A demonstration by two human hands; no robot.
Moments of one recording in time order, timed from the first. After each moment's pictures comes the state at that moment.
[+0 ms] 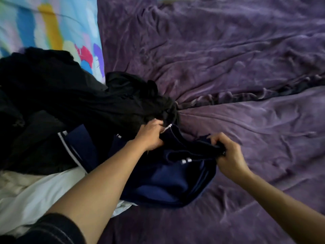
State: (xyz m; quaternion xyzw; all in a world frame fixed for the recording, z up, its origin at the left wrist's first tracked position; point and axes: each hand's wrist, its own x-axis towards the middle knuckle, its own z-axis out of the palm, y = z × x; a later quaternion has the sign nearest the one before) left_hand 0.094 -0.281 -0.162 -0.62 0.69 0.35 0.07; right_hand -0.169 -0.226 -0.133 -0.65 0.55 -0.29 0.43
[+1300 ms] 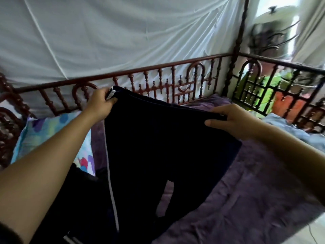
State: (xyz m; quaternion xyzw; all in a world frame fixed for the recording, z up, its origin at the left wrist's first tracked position) left_hand 0.094 -0.280 0.315 -0.51 0.75 0.17 -0.39; right_hand -0.266 -0.104 0.326 -0.78 0.53 -0.29 0.15
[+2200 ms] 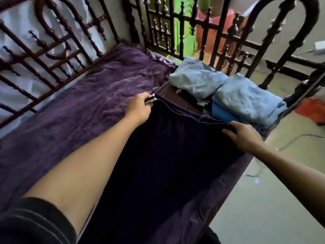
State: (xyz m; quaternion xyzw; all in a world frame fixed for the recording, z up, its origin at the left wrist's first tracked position) left_hand -0.648 -0.361 0.066 -0.43 0.84 0.29 -0.14; right_hand -0.875 -0.098 -0.014 -0.40 0.89 -0.16 0.16
